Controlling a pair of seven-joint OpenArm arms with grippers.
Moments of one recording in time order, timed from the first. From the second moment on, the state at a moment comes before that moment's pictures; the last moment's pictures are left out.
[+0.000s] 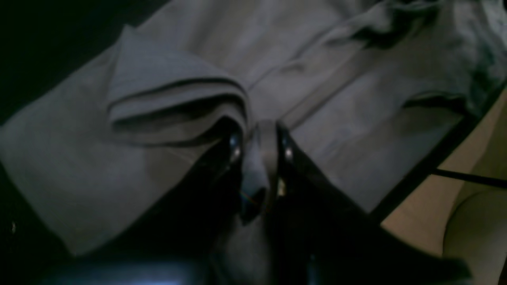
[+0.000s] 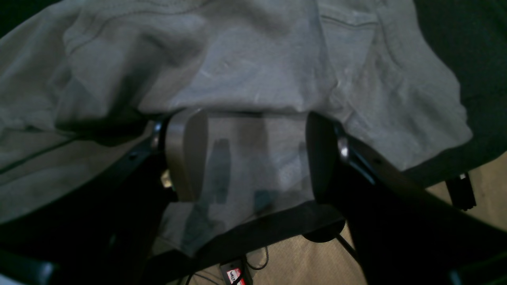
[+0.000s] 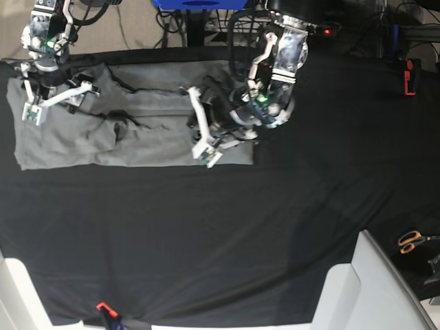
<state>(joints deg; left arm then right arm) 6.5 3.3 13.1 84.9 -3.8 -26.8 46.0 -27.0 -3.1 18.7 99.1 4.9 -1.1 -30.1</state>
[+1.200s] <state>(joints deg) -1.0 6.1 23.5 71.9 -4.1 -26.4 41.7 -26.2 -3.1 18.7 99.1 4.9 -1.1 -30.1</state>
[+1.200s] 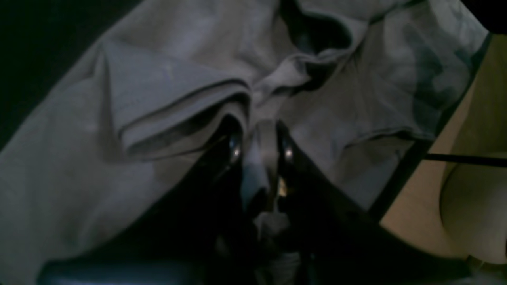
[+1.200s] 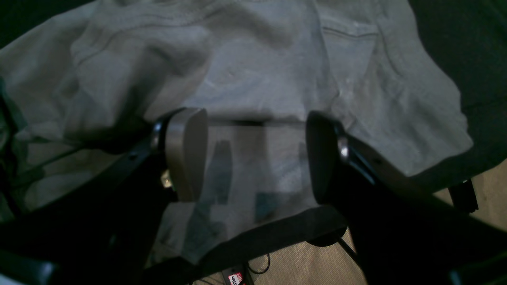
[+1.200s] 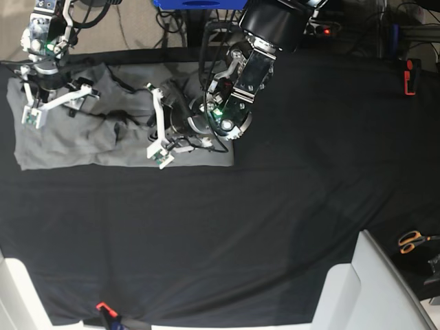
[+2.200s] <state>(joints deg) 19.4 -19.1 -13.1 103.1 -4.2 -26.9 49.7 -33.3 2.6 -9.8 102.2 18.1 -1.1 -30.1</state>
